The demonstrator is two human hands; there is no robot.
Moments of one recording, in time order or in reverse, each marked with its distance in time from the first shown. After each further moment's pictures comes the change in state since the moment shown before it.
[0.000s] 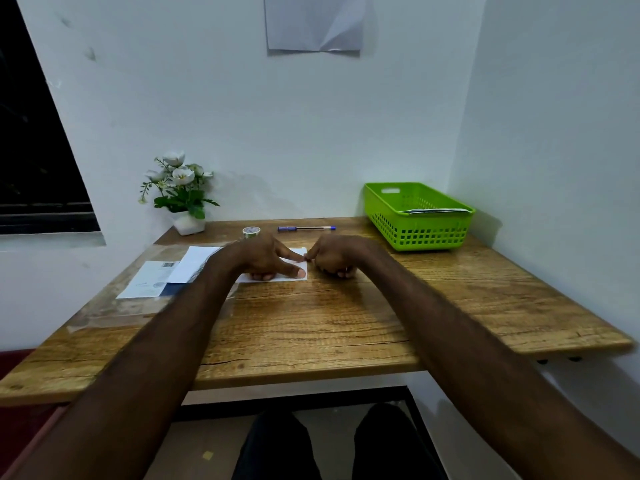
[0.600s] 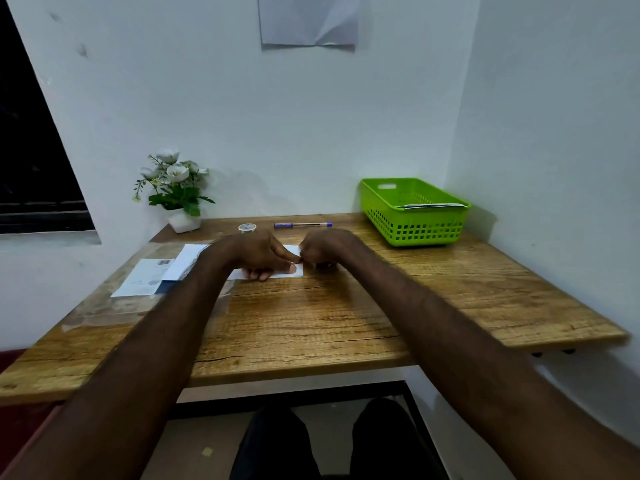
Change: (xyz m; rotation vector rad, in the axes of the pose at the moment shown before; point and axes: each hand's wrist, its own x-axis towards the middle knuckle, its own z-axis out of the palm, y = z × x) left_hand 0.003 -0.004 -0.005 -0.005 -0.058 0.006; right_hand 0.010 -0.021 -0.001 -0.306 0.029 0.028
